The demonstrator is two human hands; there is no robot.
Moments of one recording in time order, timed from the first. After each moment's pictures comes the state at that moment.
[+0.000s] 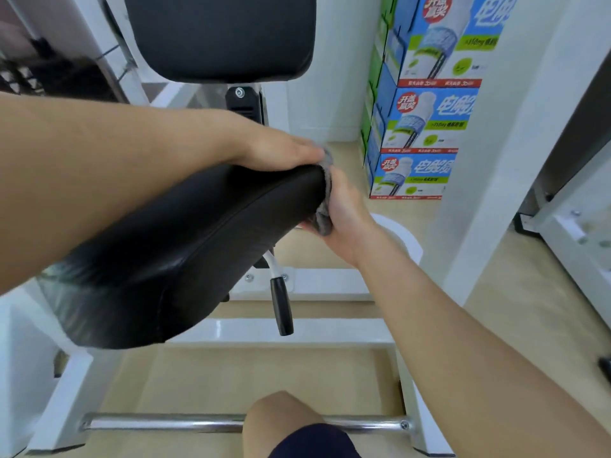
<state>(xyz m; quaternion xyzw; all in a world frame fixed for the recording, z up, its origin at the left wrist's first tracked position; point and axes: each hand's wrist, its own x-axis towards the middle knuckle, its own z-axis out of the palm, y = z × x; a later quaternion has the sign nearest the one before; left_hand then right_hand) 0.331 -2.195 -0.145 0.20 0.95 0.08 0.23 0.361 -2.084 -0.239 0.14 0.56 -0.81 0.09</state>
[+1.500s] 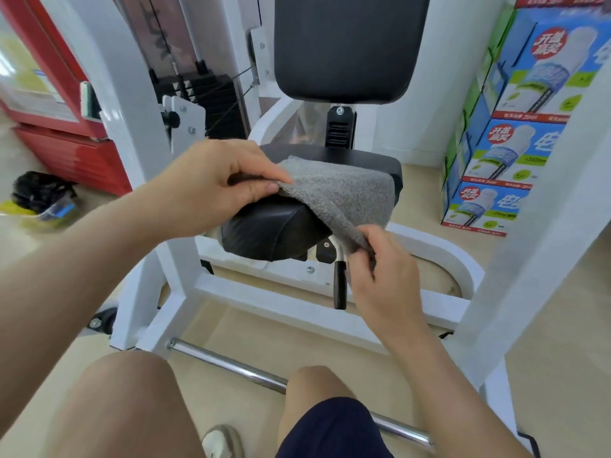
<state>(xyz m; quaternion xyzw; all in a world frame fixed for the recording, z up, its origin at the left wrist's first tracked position) 0.495 -2.313 -0.118 0.20 0.95 0.24 -0.11 0.487 -2.097 -0.254 -0.17 0.84 -0.47 -0.19</state>
